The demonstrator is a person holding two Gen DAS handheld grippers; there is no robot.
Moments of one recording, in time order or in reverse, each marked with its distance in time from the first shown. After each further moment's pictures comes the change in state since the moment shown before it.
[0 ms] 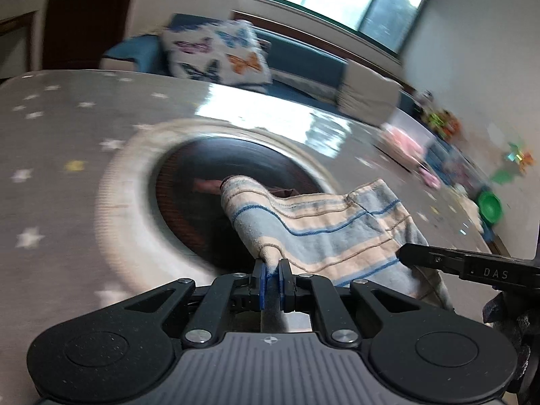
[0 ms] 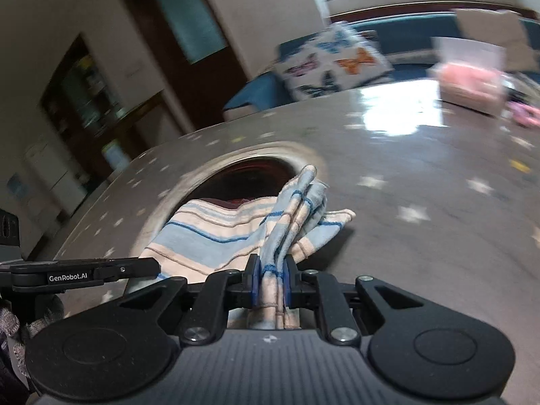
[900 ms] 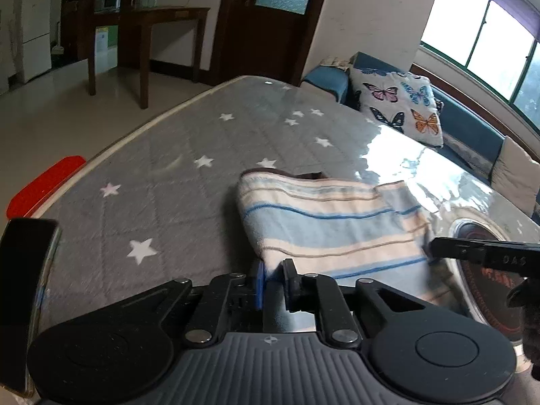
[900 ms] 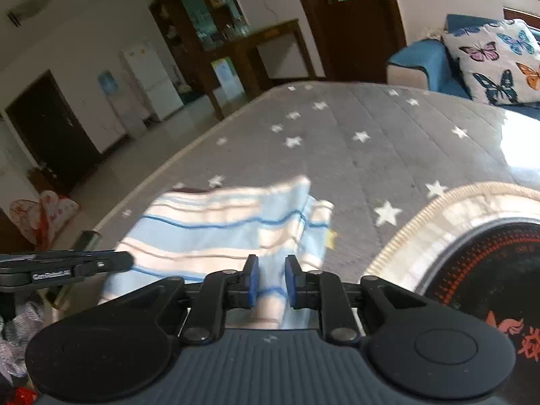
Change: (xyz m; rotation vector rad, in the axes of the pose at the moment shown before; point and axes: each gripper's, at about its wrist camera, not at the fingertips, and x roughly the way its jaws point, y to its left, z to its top) left arm -0.099 0.233 0.007 -0.278 -0.115 0.455; right arm 0.236 0.229 0.052 -0.313 0.207 0.255
